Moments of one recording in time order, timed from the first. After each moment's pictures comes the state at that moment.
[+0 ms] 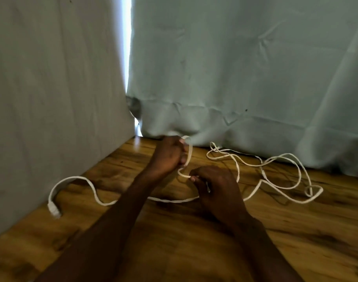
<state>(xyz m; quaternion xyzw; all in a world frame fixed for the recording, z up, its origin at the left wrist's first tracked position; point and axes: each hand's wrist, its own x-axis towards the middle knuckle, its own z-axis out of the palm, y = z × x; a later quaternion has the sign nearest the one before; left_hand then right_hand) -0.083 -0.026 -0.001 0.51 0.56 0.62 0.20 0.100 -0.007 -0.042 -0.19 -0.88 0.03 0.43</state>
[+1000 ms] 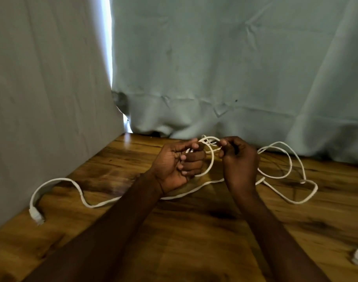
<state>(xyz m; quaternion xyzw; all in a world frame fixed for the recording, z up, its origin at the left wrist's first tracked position) -0.043 -0.030 -0.005 0.41 0.10 0.51 0.75 0.114 0.028 -0.014 -0.36 -0.65 0.20 0.63</state>
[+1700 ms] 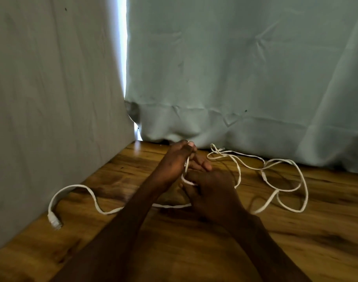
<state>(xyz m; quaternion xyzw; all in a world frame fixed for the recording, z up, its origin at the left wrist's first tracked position) -0.065 -0.028 -0.001 0.53 0.40 0.63 0.40 0.085 -0.020 -0.028 -0.21 -0.88 -0.05 0.42</state>
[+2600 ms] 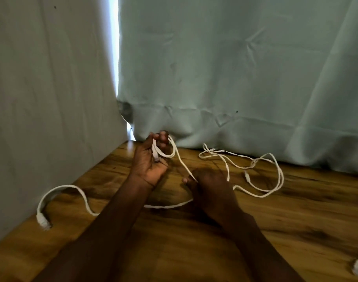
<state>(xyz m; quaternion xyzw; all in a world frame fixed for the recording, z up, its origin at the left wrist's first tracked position) -0.092 -0.032 0.008 0.21 0.03 0.76 0.61 0.096 -0.002 -0.037 -0.35 -0.89 -0.01 0.29</state>
